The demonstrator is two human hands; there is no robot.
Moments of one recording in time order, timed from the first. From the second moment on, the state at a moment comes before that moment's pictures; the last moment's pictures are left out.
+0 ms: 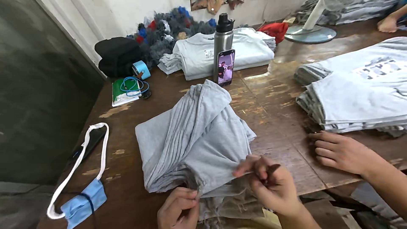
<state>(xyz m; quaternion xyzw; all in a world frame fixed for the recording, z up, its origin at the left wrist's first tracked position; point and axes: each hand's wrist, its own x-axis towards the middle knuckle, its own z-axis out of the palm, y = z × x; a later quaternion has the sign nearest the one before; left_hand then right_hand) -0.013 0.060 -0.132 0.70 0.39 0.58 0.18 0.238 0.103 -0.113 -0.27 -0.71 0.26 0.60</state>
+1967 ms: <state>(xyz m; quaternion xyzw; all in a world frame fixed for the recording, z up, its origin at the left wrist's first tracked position) -0.039 0.055 -0.107 0.74 0.21 0.44 0.46 0.237 0.097 -0.140 -0.39 -0.84 0.16 0.34</state>
